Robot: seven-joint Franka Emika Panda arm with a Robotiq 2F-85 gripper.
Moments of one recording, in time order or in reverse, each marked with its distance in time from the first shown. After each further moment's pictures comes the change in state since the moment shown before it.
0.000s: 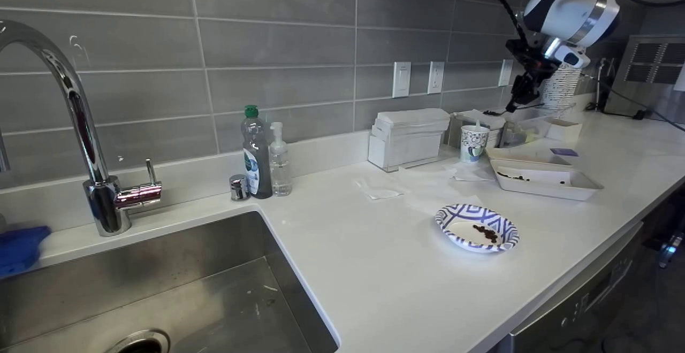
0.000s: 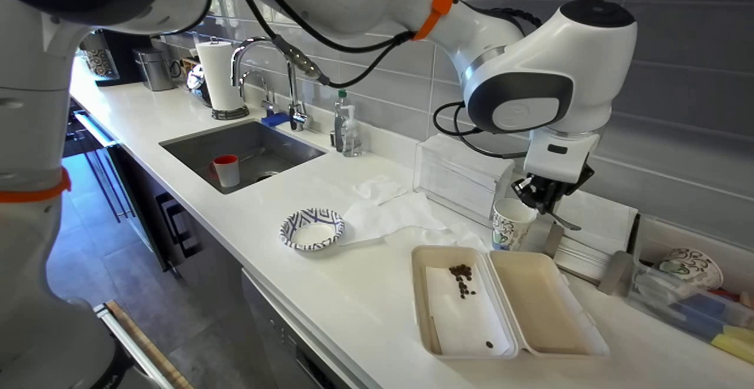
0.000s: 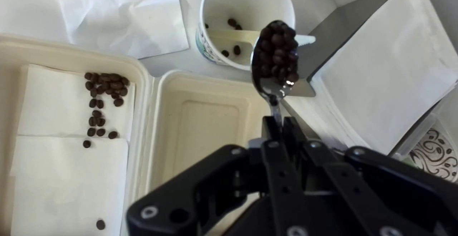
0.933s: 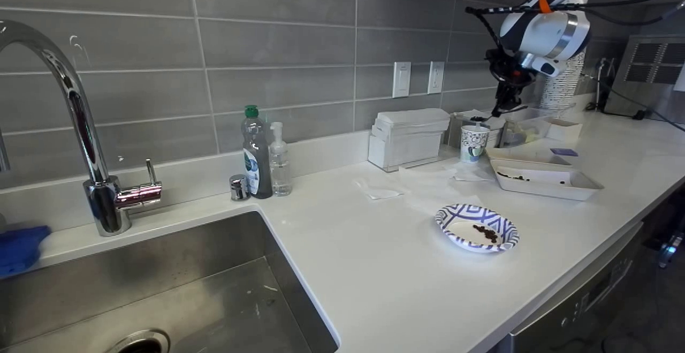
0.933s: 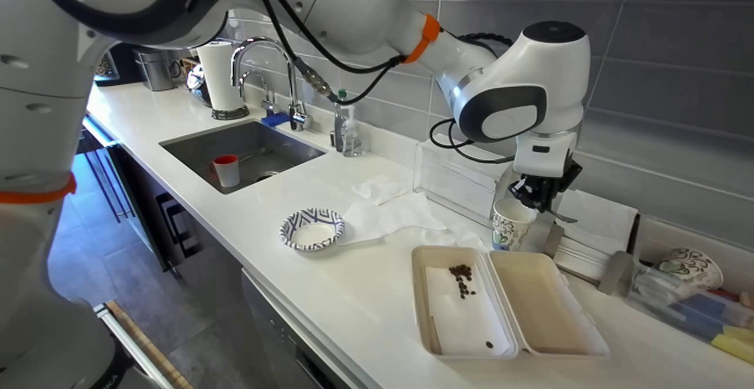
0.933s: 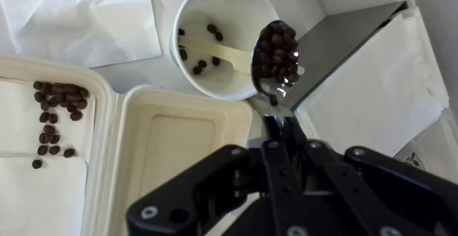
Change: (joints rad) arm 0.049 0.071 0.021 0.026 -0.098 0.142 0.057
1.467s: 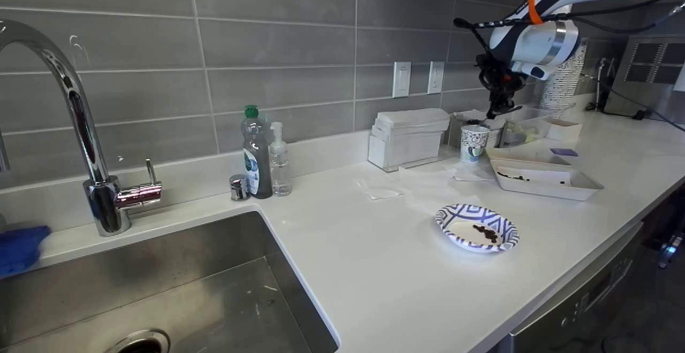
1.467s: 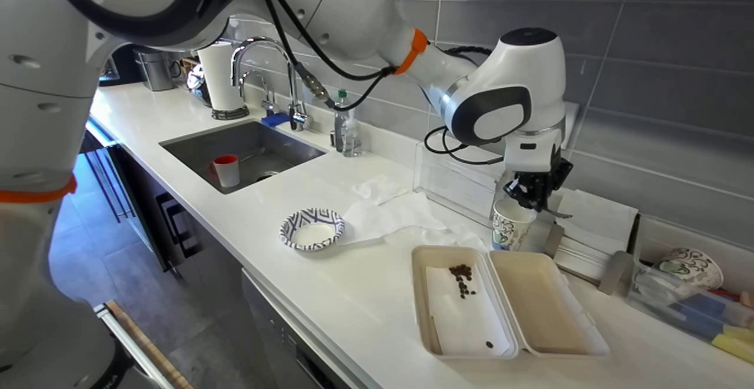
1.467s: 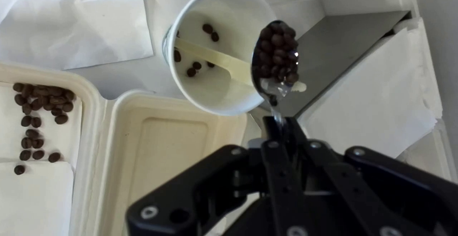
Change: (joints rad) arm 0.053 0.017 -0.018 -0.018 -0.103 0.076 0.074
